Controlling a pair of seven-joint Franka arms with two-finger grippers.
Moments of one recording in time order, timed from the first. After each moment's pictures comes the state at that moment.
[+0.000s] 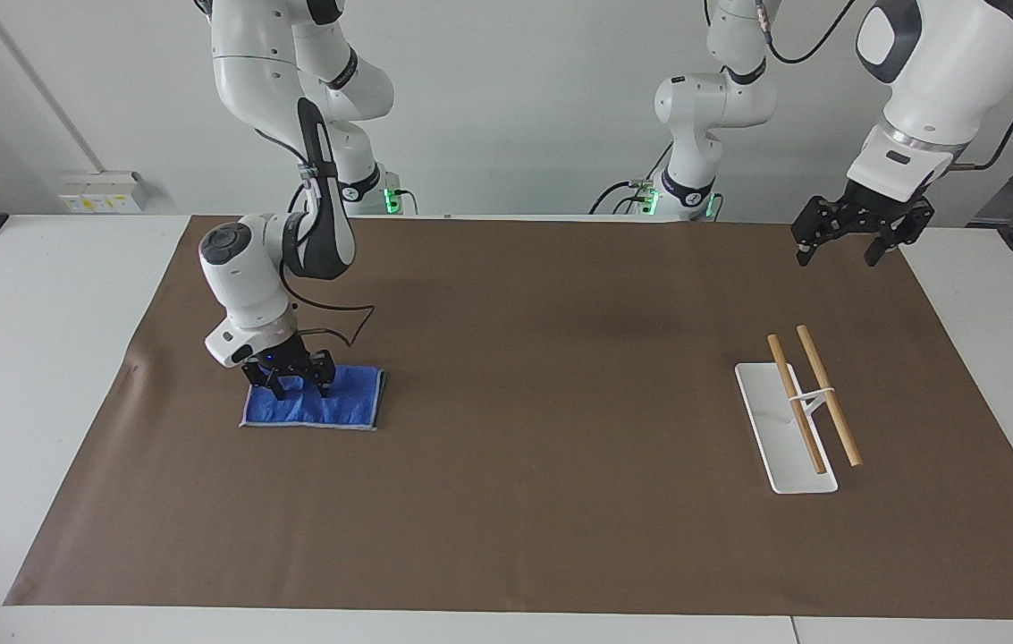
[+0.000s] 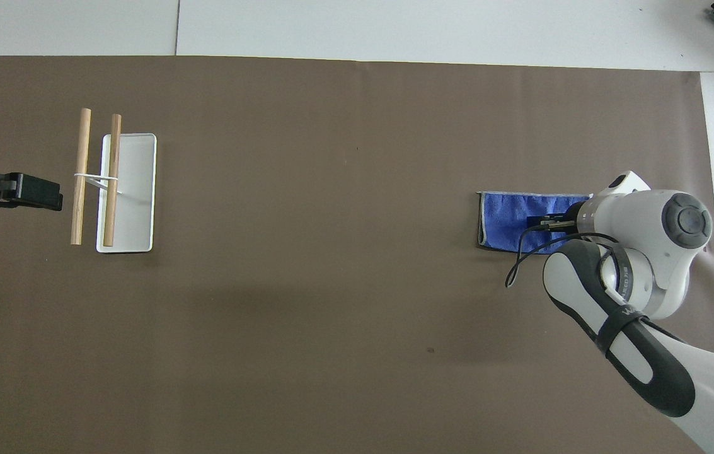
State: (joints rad) left arm -0.05 -0.04 -0.03 -1.65 0.01 1.65 0.00; right arm 0.06 0.25 -0.08 -2.21 0.14 2.61 -0.15
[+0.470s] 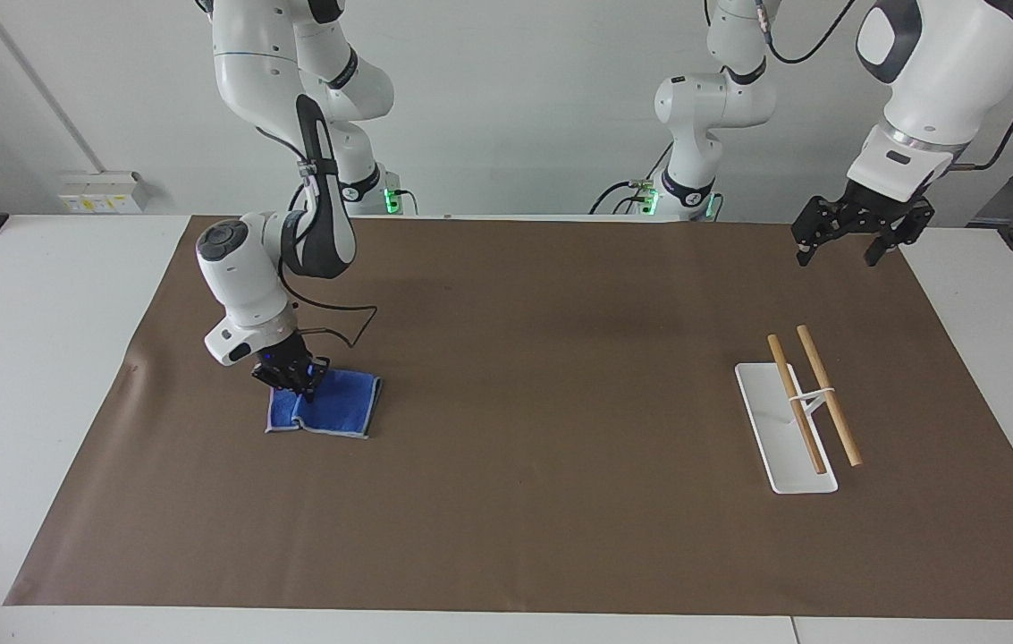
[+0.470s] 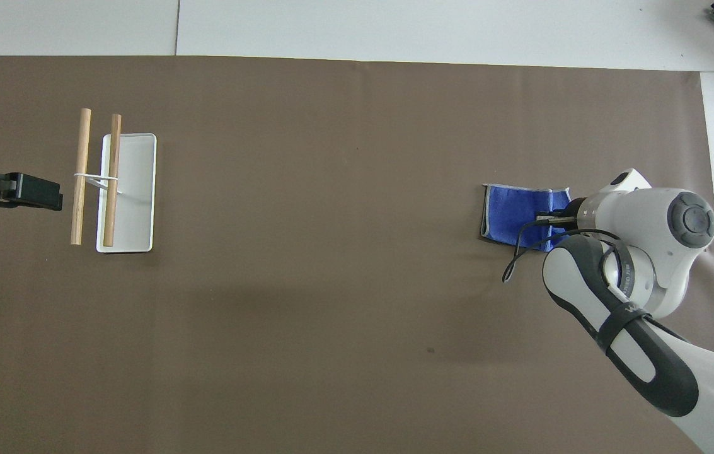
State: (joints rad) left arm -0.05 -0.04 -0.03 -1.65 0.01 1.65 0.00; right arm 0.08 0.24 -0.08 -2.19 0.20 2.60 -0.15
